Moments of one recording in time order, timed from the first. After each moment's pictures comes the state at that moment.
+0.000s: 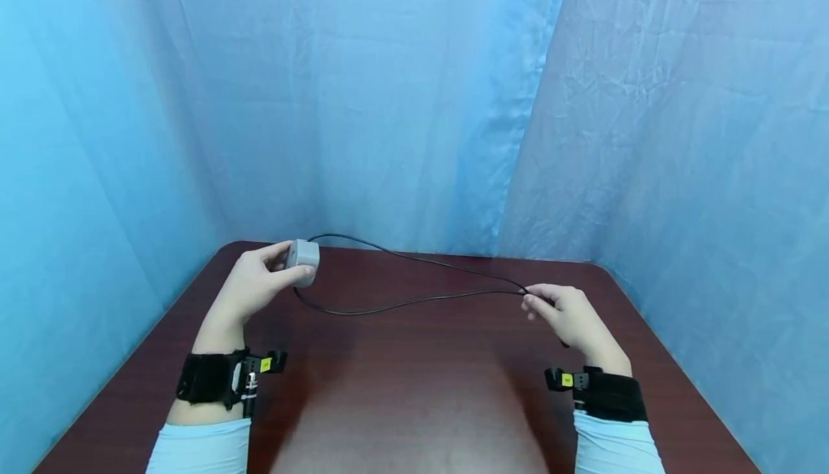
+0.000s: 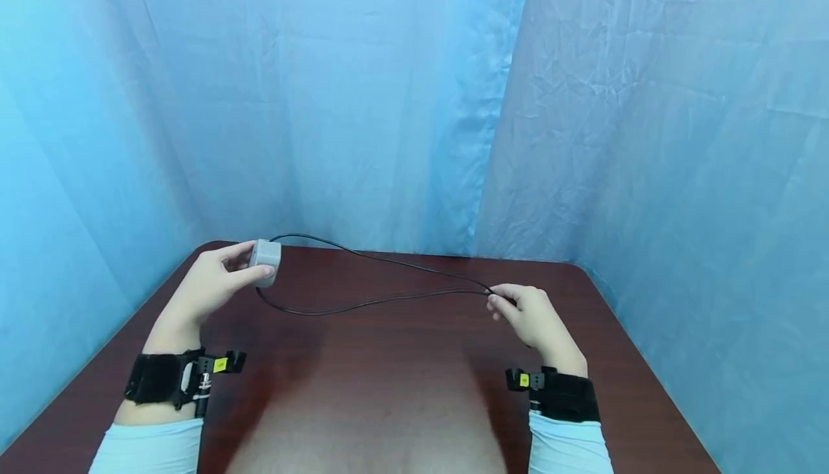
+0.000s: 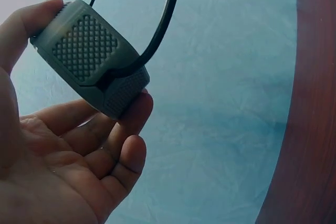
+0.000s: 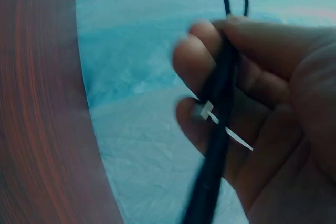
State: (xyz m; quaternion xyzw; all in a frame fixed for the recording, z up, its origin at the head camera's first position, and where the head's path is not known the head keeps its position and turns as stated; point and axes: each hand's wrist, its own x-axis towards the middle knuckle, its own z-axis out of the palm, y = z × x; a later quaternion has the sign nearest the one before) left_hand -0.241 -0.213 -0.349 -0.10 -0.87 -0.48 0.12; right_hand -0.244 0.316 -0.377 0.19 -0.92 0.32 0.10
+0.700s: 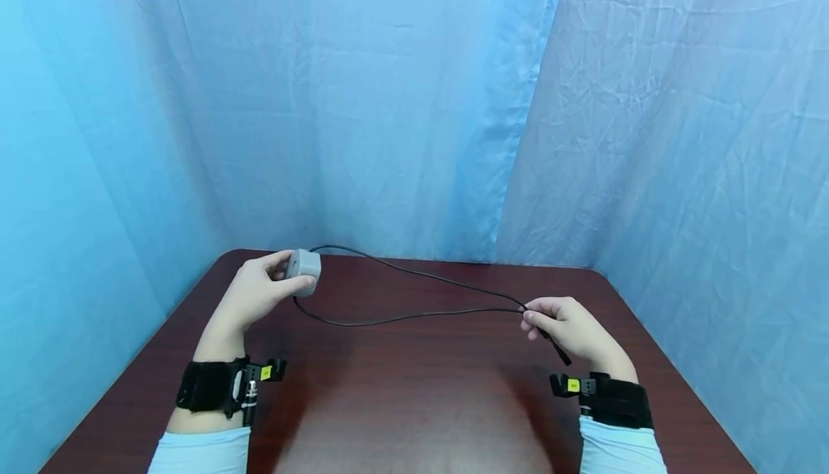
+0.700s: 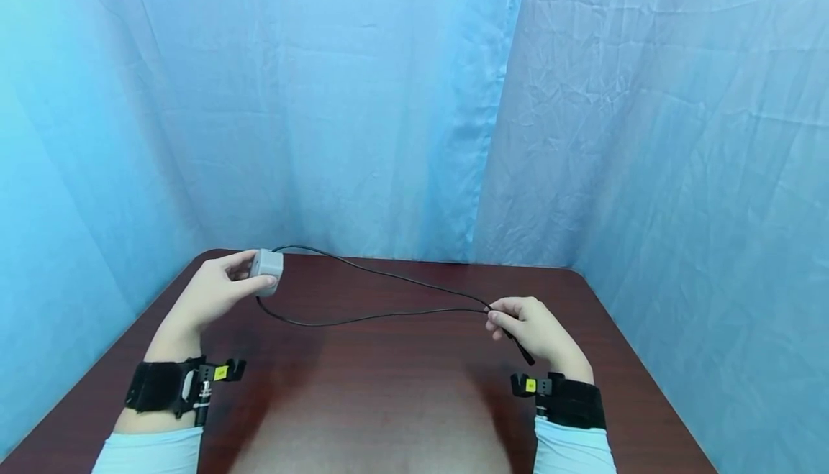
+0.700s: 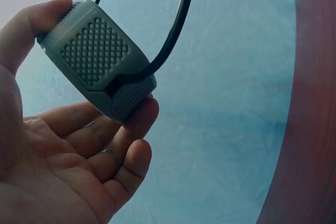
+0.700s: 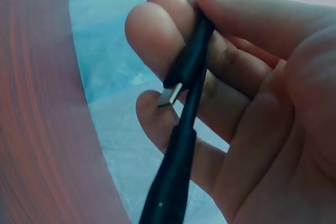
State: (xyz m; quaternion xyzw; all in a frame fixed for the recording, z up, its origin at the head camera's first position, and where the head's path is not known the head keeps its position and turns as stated) left_hand -0.245 -0.214 -0.356 -0.09 -0.88 -0.45 0.11; right_hand -0.246 0.325 -0.381 0.19 -0.90 0.39 -0.03
